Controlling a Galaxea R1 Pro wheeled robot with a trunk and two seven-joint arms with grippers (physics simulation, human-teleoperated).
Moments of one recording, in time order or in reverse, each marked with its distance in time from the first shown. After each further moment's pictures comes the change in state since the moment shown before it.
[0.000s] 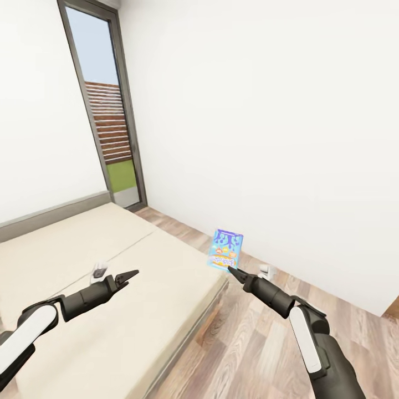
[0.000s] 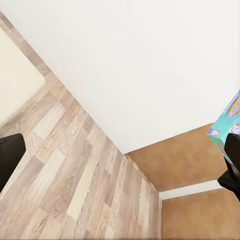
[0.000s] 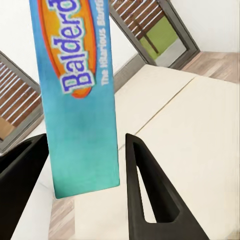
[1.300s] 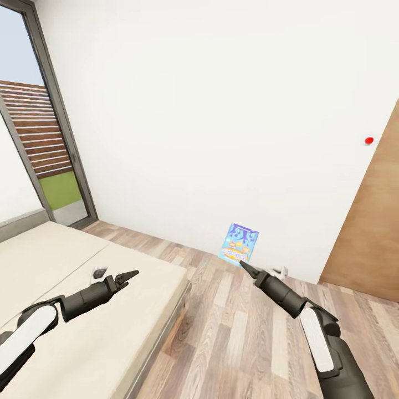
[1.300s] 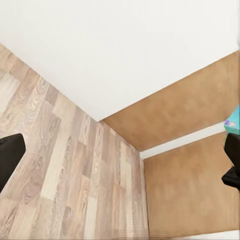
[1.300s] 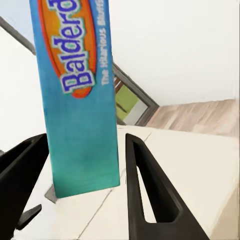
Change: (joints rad) left arm 0.000 0.000 -0.001 0.004 0.000 0.000 -0.002; right arm 0.000 -0.022 -0.071 0.022 -0.149 0.011 0.000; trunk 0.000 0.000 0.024
